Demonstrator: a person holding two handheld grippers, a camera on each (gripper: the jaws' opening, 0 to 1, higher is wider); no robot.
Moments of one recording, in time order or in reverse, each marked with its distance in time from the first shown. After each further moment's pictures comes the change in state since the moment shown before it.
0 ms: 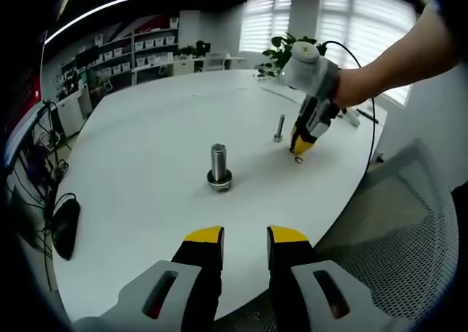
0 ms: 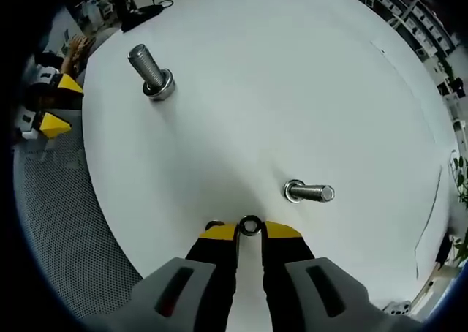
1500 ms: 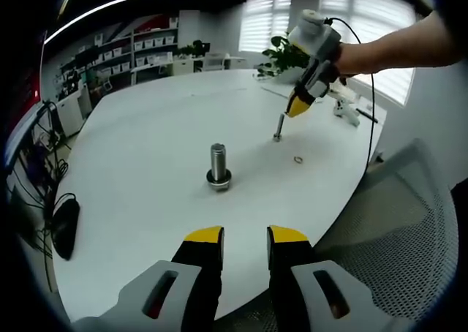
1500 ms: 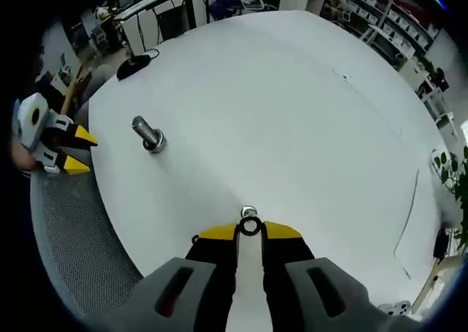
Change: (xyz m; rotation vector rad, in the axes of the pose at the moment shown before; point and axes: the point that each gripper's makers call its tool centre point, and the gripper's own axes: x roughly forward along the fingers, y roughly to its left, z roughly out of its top) left arm 0.000 0.000 0.000 0.000 0.002 0.001; right arm -0.060 -0.037 0.034 0.055 -0.179 -0.042
